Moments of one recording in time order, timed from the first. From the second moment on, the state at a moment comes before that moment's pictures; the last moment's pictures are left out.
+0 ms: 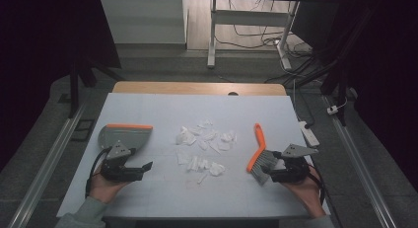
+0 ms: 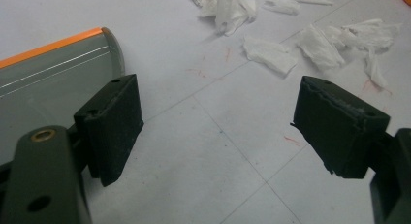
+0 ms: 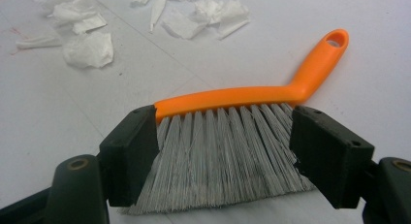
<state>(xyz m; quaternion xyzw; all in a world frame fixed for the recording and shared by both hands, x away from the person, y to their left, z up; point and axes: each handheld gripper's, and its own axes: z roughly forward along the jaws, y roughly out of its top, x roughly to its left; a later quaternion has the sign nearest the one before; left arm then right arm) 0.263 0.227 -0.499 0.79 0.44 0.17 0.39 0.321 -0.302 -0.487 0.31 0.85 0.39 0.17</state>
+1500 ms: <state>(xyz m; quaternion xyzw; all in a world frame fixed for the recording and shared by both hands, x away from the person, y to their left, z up) 0.268 0.228 -0.498 0.79 0.44 0.17 0.39 0.385 -0.273 -0.437 0.37 0.87 0.30 0.15</state>
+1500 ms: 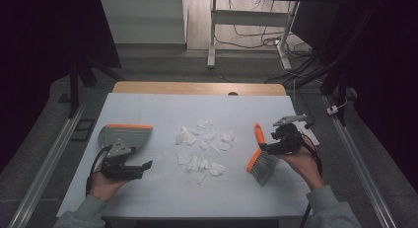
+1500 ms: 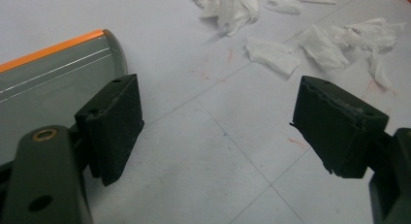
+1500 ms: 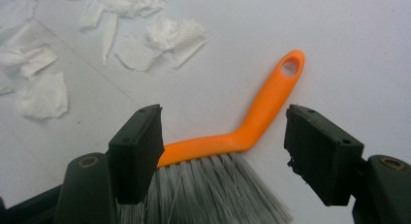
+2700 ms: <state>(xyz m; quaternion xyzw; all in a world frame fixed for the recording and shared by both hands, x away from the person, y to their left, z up) 0.264 0.224 -0.500 0.81 0.42 0.18 0.38 0.455 -0.240 -0.485 0.57 0.81 0.09 0.07</state>
